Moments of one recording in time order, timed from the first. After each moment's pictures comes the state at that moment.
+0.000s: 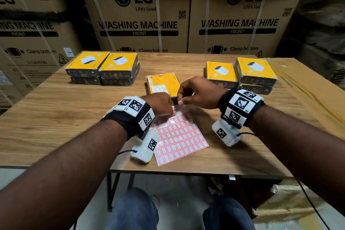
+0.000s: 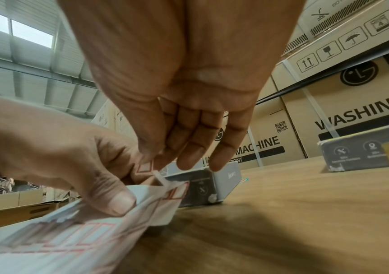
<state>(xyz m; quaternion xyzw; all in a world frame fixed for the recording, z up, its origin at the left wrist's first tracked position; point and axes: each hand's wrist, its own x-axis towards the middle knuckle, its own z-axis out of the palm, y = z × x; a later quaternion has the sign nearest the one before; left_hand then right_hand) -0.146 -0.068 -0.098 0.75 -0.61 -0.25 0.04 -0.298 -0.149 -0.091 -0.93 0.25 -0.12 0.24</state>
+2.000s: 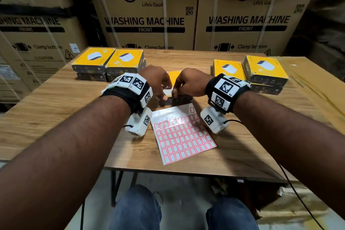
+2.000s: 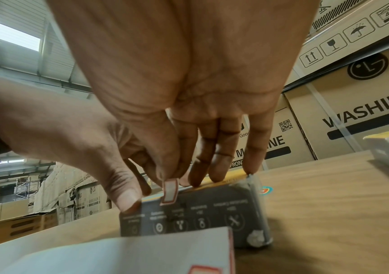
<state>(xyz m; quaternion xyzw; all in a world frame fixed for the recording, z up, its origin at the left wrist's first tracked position) -0.100 -0.092 -0.069 0.74 -0.67 -0.06 0.03 -0.242 -0.168 -0.084 -0.92 0.34 -0.04 0.19</state>
